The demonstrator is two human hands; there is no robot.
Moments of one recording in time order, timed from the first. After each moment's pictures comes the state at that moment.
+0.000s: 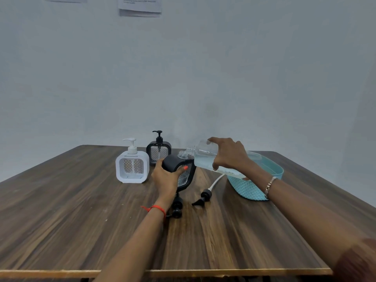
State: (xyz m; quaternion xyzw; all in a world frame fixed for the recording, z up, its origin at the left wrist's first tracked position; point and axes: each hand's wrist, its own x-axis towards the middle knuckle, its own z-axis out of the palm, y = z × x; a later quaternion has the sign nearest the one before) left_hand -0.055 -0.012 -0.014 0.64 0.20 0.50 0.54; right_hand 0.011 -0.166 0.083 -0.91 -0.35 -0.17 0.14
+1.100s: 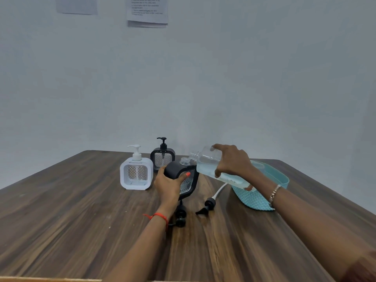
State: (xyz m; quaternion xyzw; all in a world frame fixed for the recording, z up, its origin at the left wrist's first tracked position) left_hand -0.060 -0.013 -0.008 0.62 0.21 0.49 0.57; right_hand 0.017 -0.163 0.086 -0.90 -0.36 -0.17 0.16
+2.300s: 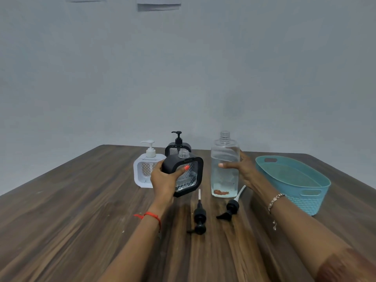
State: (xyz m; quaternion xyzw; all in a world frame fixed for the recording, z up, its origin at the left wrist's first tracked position) left_hand -0.059 0.052 -0.012 0.58 0.17 0.47 0.64; right_hand 0.101 -0.111 0.014 -0.62 -0.32 0.12 0.71
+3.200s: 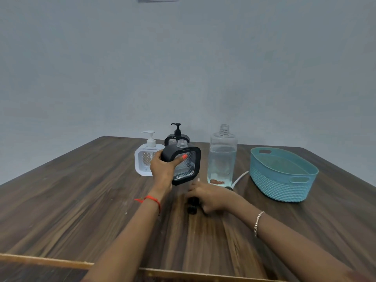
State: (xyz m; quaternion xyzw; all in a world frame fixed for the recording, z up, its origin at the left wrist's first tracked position) left_hand -0.070 0.045 -0.008 0.57 0.18 0.47 0.65; right_hand 0.003 -0.089 -0.030 -0.74 -0.68 -0.04 -0.01
